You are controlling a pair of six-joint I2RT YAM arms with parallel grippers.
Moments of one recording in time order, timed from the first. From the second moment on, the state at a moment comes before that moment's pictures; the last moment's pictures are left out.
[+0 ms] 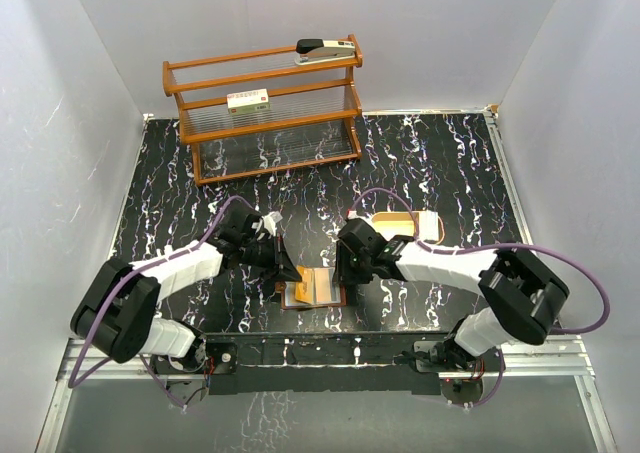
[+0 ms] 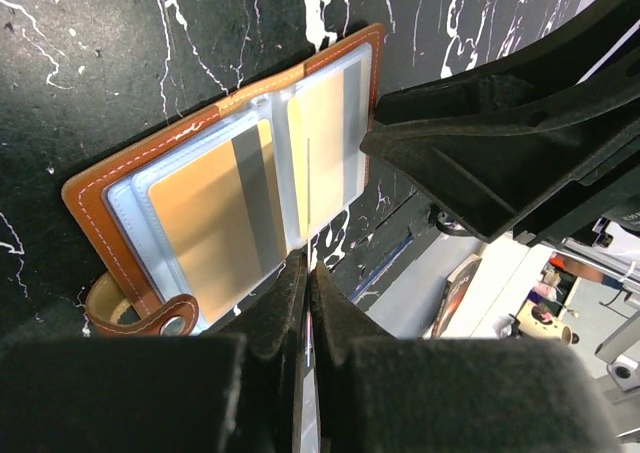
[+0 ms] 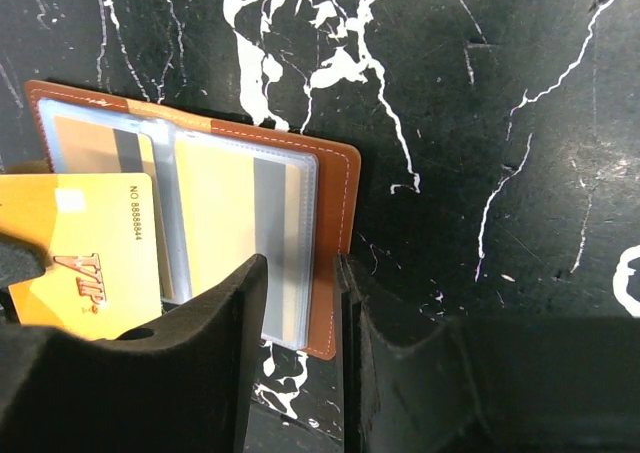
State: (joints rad) left arm -0.53 1.36 0.58 -0.17 0.63 -0.76; right arm 0.85 1.46 0.73 -0.27 -0.02 0.82
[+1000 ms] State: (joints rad) left arm -0.53 1.45 0.55 -0.11 0.64 -0.78; right arm 0.90 1.51 0.78 -0.31 0.08 0.79
